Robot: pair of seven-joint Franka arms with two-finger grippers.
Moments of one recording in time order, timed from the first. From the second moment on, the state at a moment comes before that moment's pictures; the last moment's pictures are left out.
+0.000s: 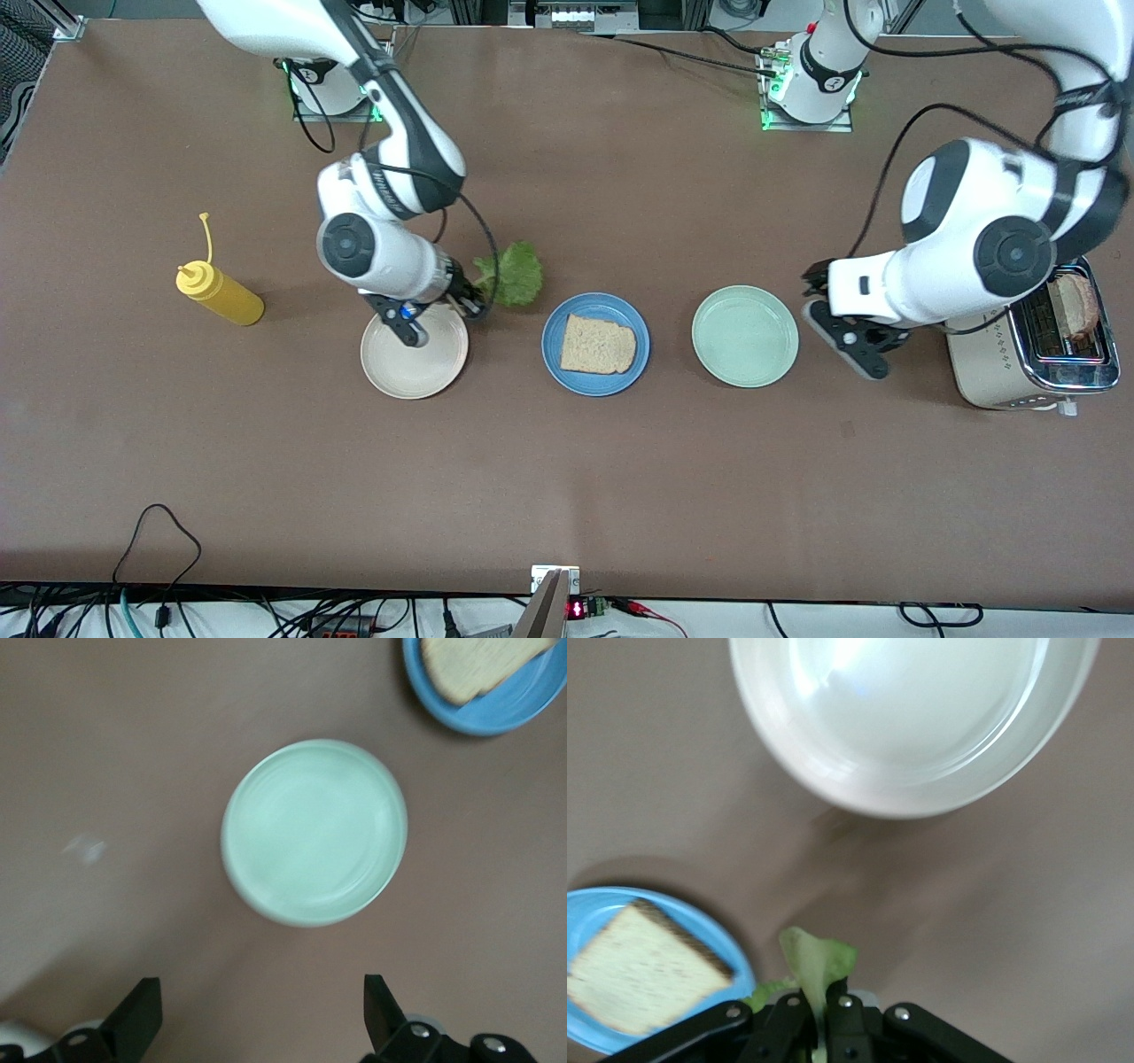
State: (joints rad) left arm 0.12 0.34 -0.35 -1.58 0.14 1.72 0.54; right arm 0.54 0.53 0.01 -1.70 0.33 2.18 1.24
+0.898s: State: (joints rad) left arm 0.18 0.34 -0.35 -1.27 0.24 1.45 0.15; right arm 0.68 0.83 0.01 -1.42 0.36 2.43 1.56
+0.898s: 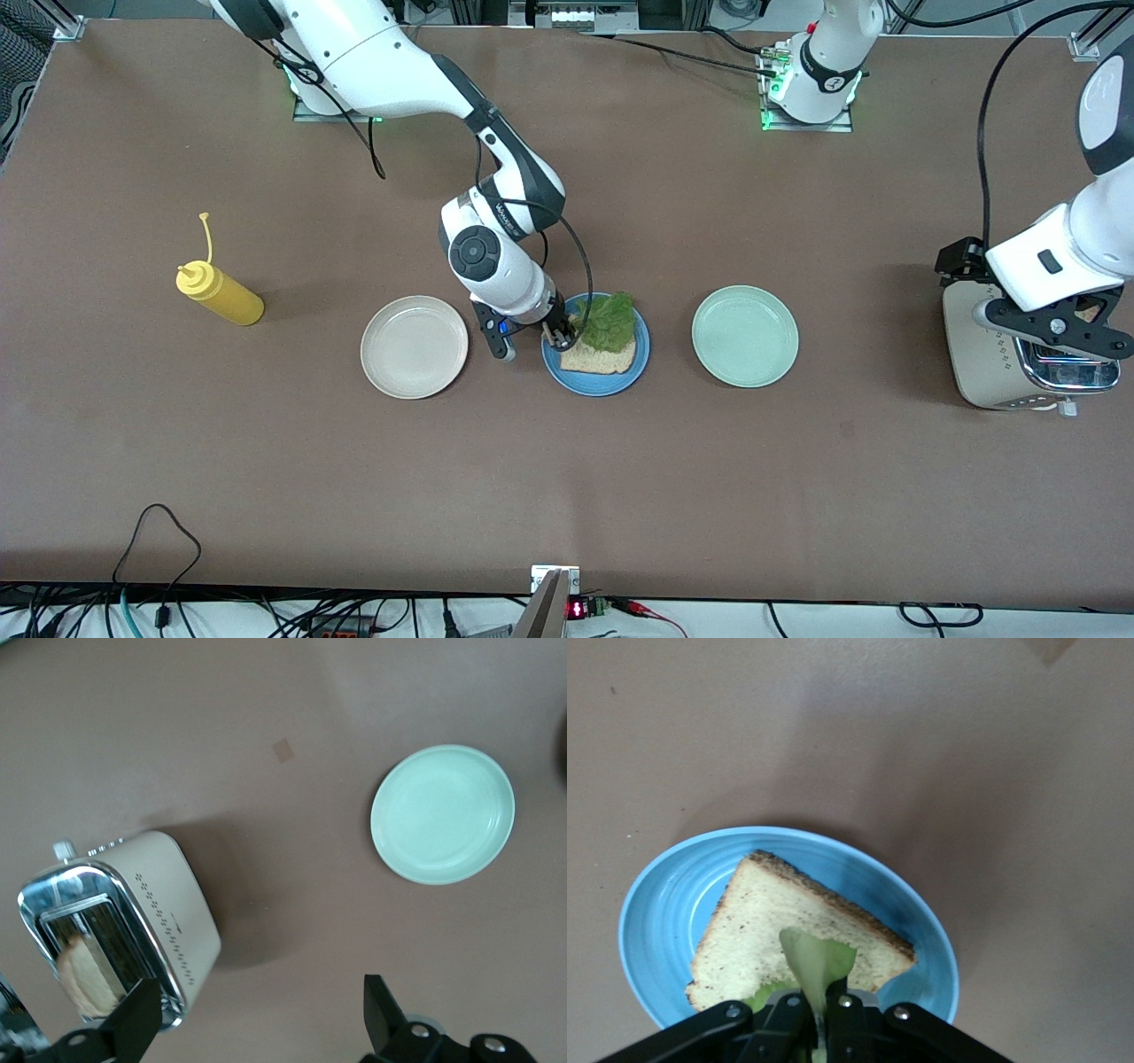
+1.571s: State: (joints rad) left arm 0.19 0.34 -0.34 -1.27 0.16 1.45 0.09; right arm 0.68 0.85 0.00 -1.41 0.39 2.46 1.57
